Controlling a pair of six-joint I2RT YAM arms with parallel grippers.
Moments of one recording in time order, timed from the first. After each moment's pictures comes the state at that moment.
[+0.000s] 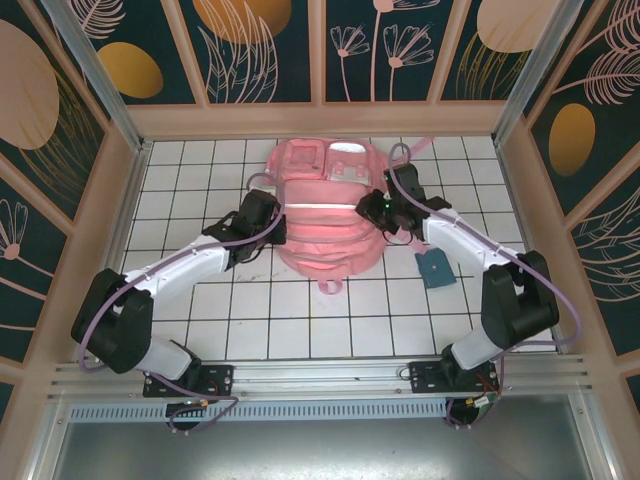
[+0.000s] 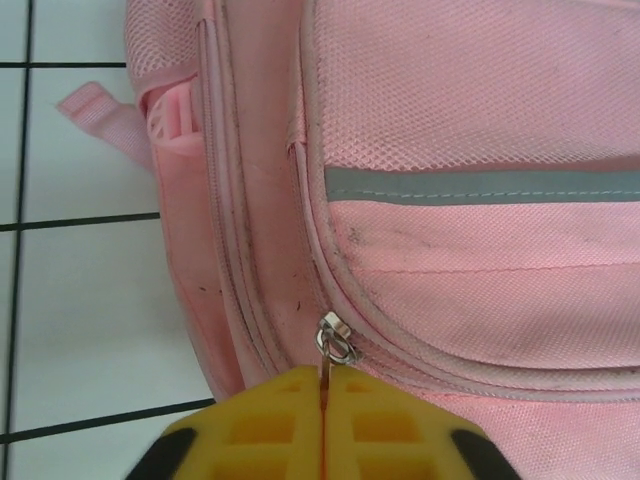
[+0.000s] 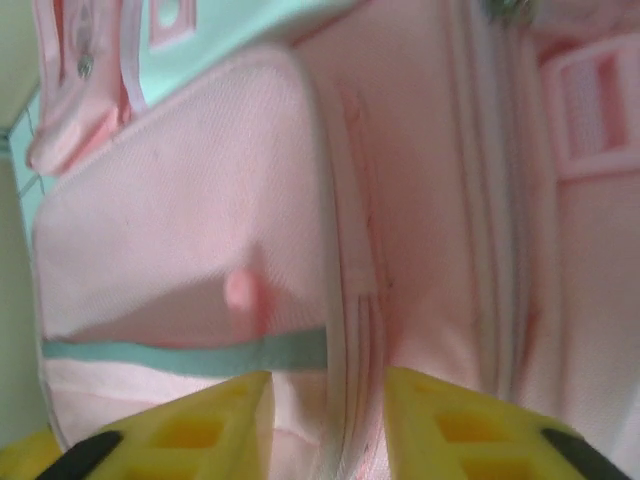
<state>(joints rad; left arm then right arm) -0.58 1.46 0.92 -0.24 -0.17 -0.47 0.42 1.55 1.09 -0.36 -0.21 0.86</state>
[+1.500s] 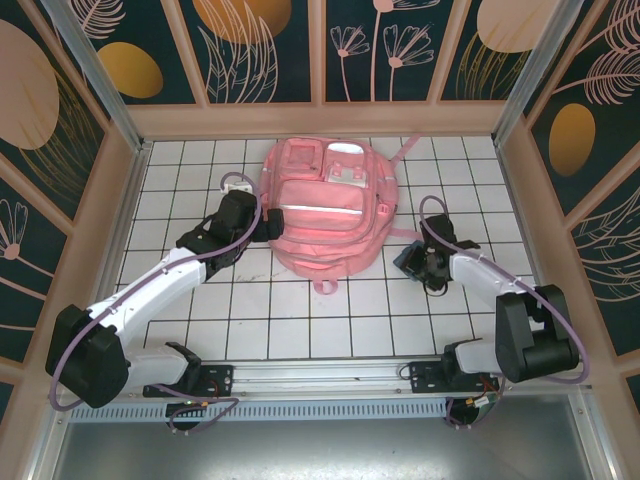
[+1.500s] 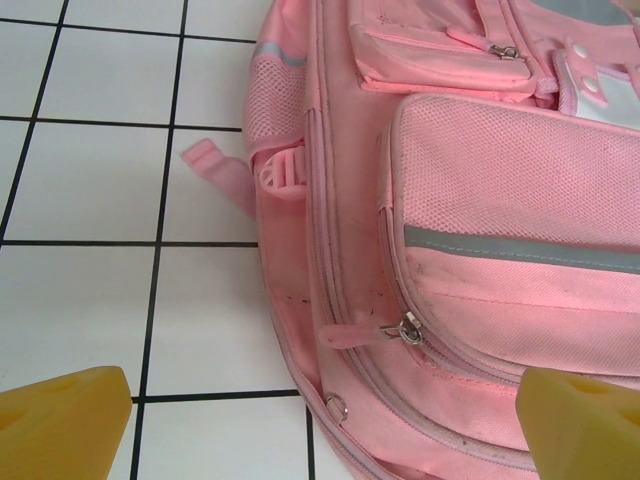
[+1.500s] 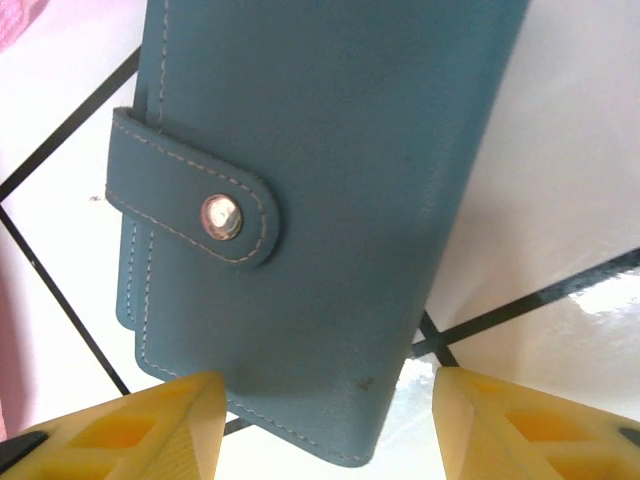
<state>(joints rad) -0.56 1.27 0.91 -0.34 -0.27 -0.48 0.23 1.33 0.64 -0.53 -0.05 0.77</state>
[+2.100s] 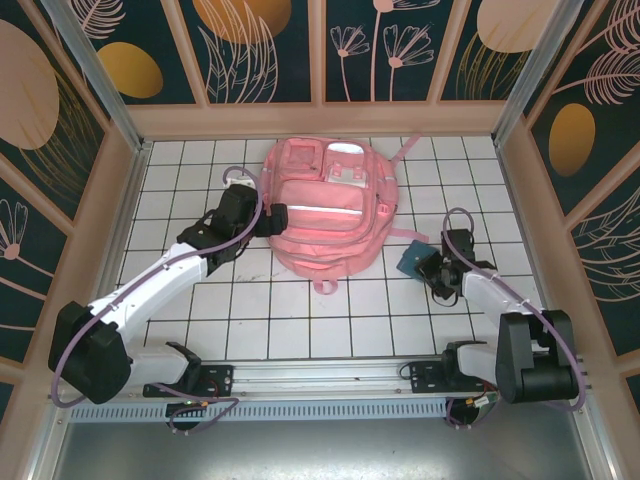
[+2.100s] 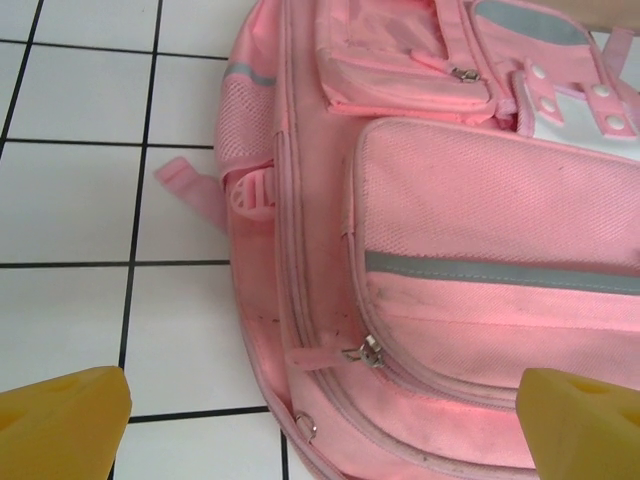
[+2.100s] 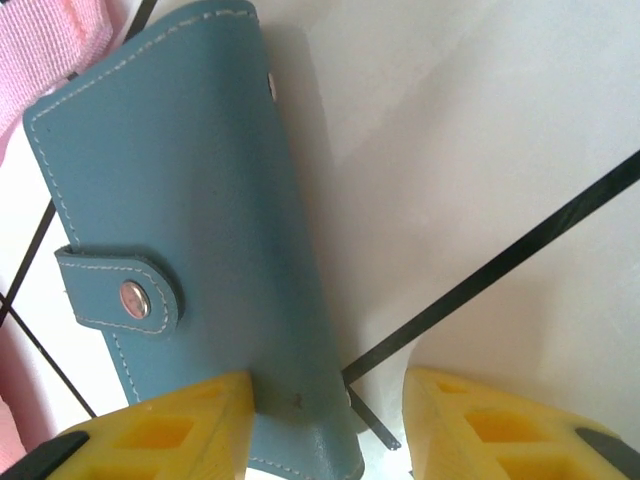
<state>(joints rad) -0.56 1.30 0.96 -0.34 -0.23 -0.48 0.07 1.21 0.47 -0.36 -0.13 0.89</state>
